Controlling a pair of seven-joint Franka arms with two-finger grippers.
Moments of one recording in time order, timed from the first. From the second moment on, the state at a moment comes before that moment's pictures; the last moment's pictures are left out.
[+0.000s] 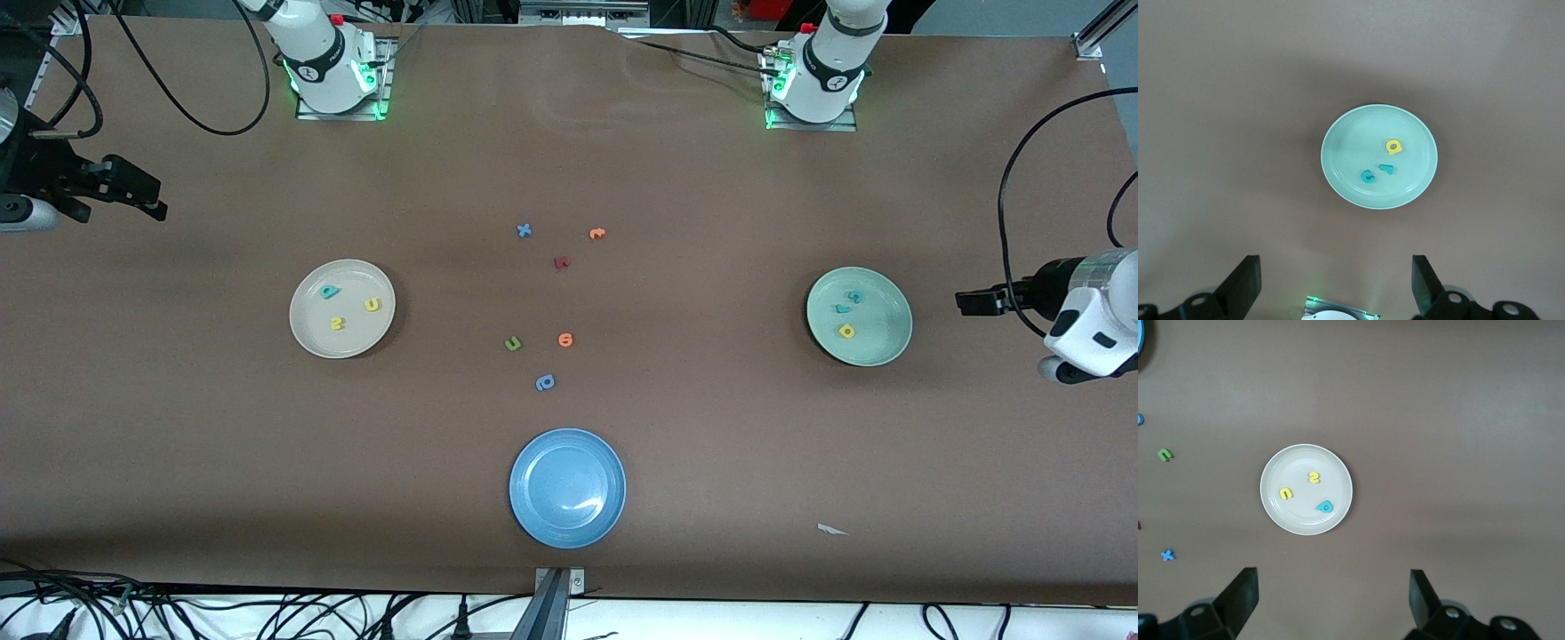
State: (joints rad) left arm 0.67 0.58 -0.87 -1.25 0.40 1.28 -0.40; right arm -0.03 -0.03 0.03 -1.68 0.01 1.64 -0.04
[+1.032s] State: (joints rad) left arm 0.12 0.48 -0.10 -1.05 -0.01 1.19 -0.23; right arm -0.03 -0.03 0.03 -1.68 0.01 1.64 -0.04
